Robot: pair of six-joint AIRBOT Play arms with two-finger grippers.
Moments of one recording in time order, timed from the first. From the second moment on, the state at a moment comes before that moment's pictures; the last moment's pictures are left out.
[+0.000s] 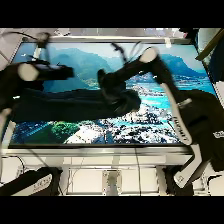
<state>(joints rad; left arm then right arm) -0.12 -1.14 1.33 1.36 -0.90 -1.54 0.45 -1.86 1.93 -0.72 1.29 1.23</state>
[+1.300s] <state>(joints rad) -0.11 -0.99 0.88 1.09 -1.11 -1.42 0.02 -1.84 2.06 -0.86 1.59 1.35</state>
